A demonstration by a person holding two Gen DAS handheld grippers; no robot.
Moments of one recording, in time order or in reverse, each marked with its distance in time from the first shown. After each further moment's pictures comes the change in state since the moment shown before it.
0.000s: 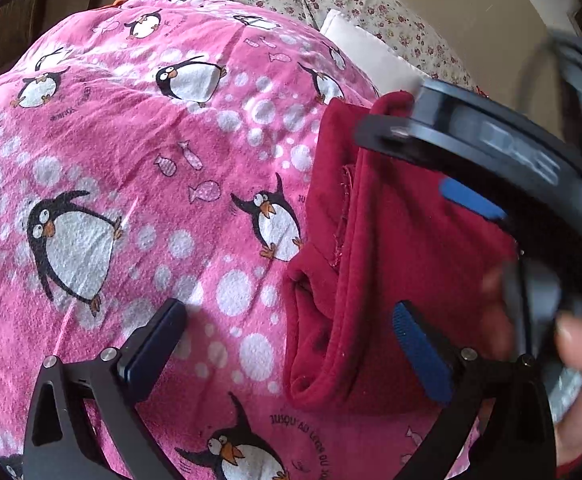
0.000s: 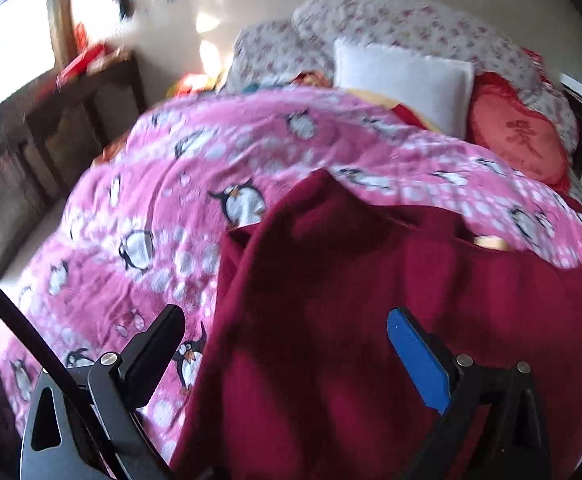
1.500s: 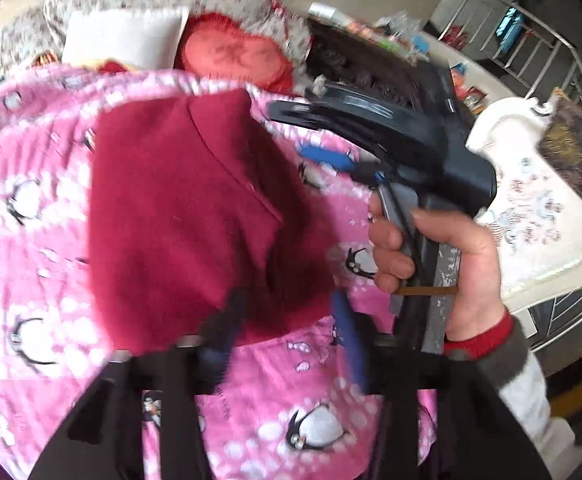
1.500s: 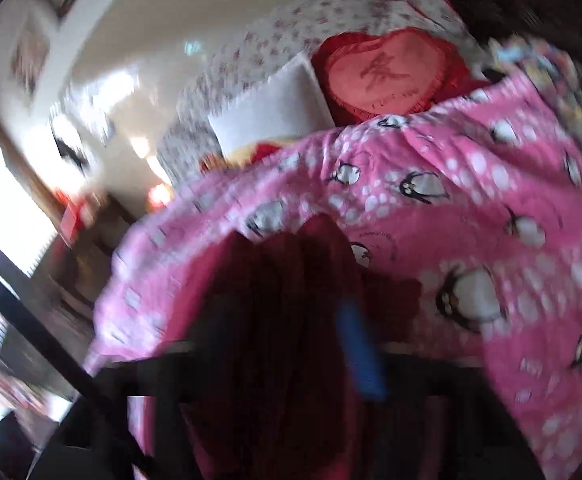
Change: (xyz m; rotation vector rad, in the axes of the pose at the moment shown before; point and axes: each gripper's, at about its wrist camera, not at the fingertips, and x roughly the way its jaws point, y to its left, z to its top) left arm -0.013 -0.249 -0.081 0.560 0.175 -0.312; right arm -0.131 -0.318 -0.103 0.577 -0.216 0.261
